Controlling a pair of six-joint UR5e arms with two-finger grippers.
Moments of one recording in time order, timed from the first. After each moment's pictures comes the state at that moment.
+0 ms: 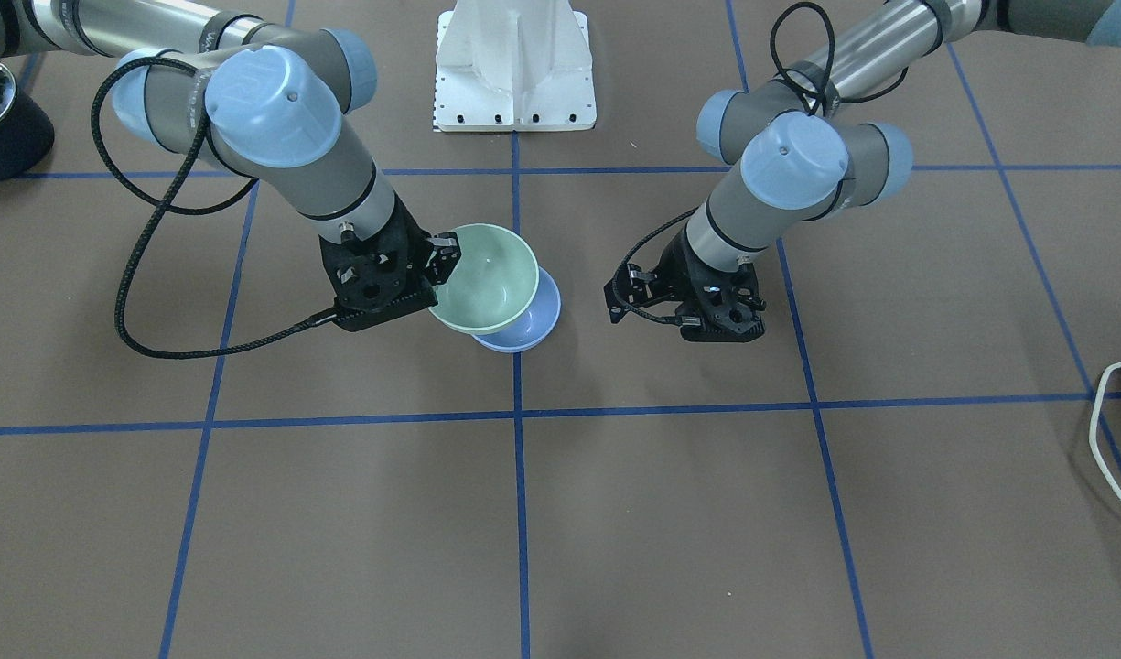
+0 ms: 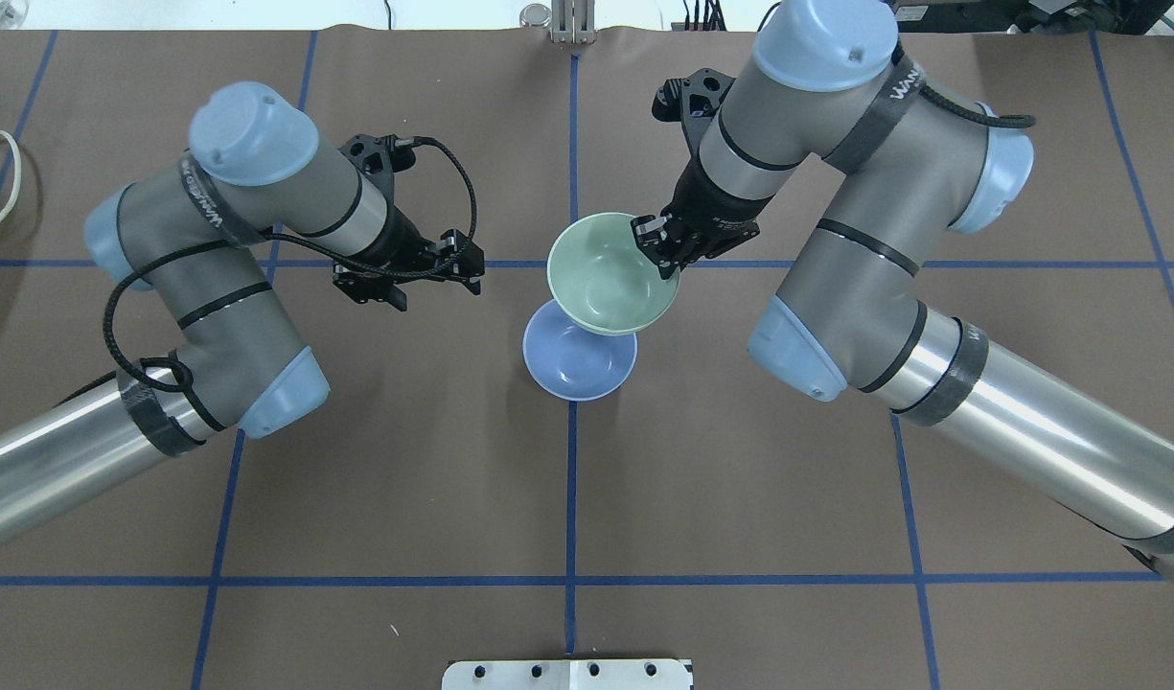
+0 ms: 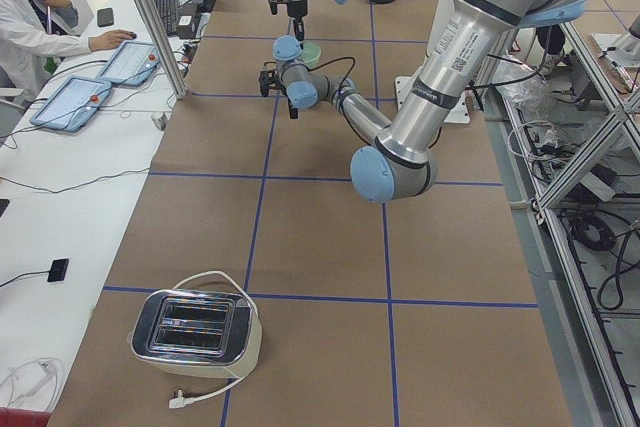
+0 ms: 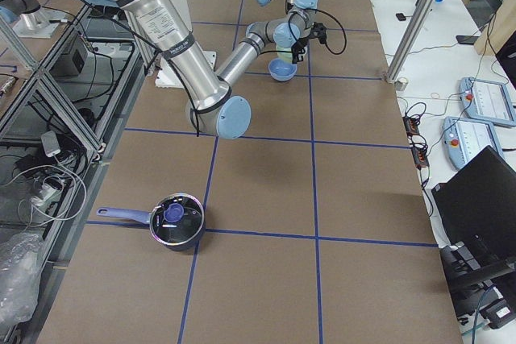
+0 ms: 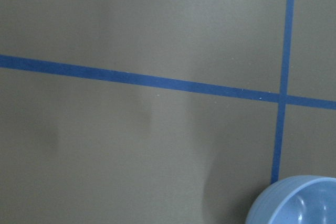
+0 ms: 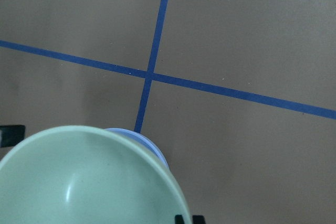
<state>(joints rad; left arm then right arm) -0.75 -2.14 -1.55 -1.97 -2.18 -1.23 0.74 -0.86 1.63 -1.53 2.18 0.86</state>
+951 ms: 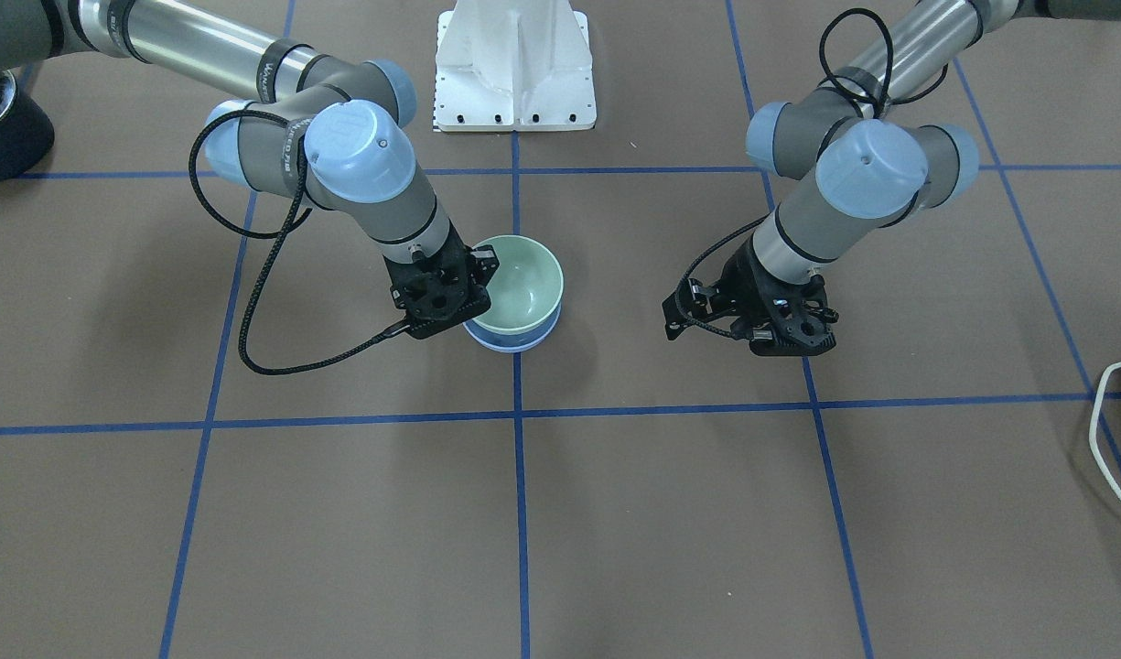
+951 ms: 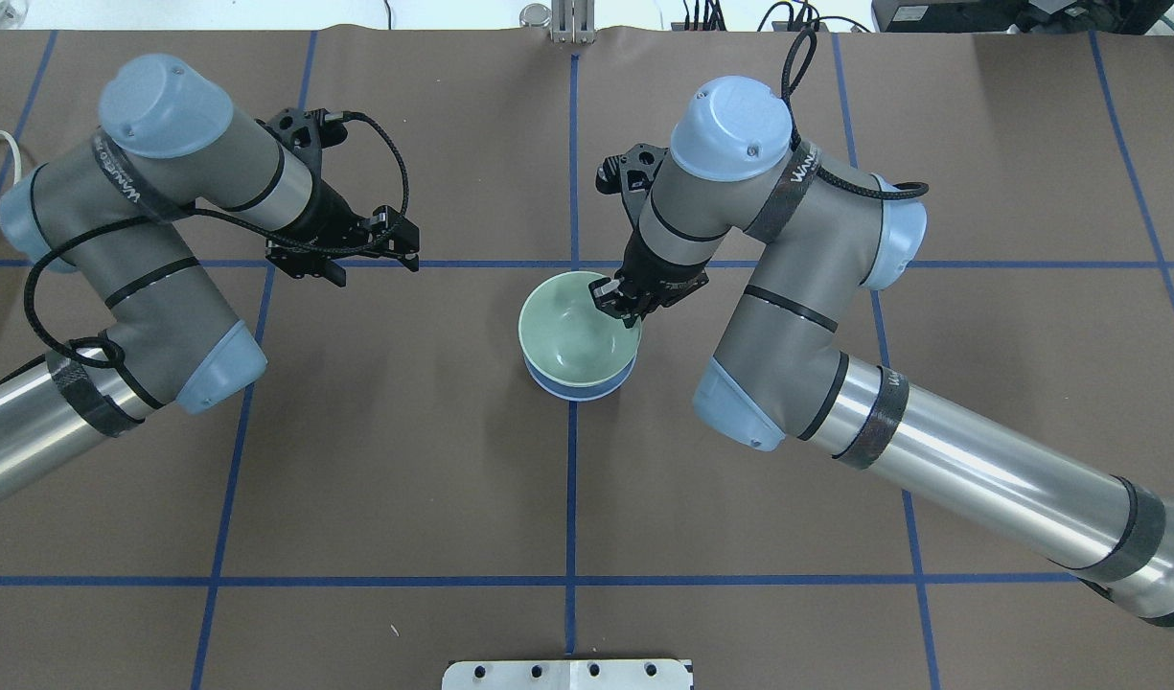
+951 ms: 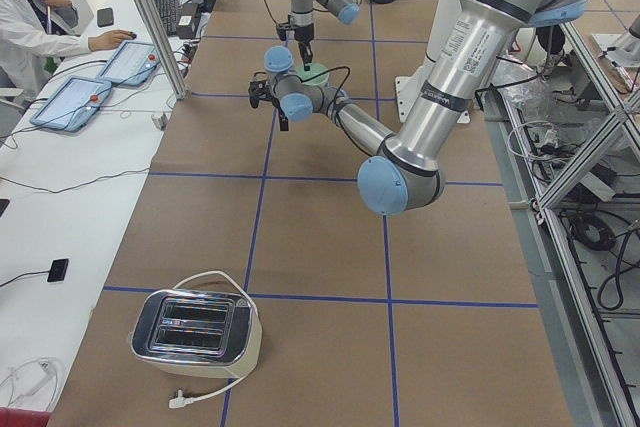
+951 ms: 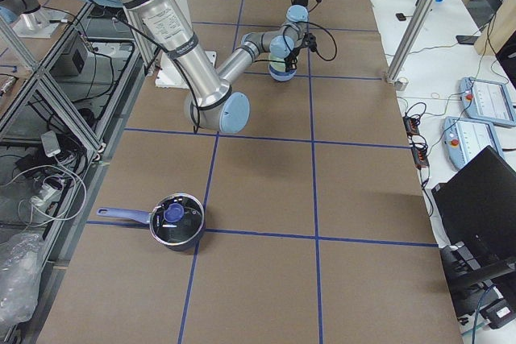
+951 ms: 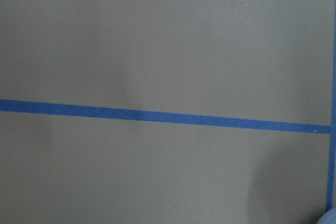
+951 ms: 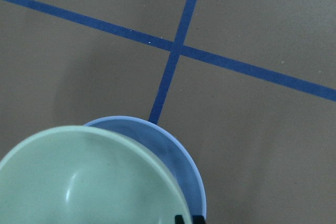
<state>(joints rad) -0.81 -2.08 -1.56 -2.00 -2.18 -1.20 0.64 -0.85 1.51 -1.40 2.11 0.83</state>
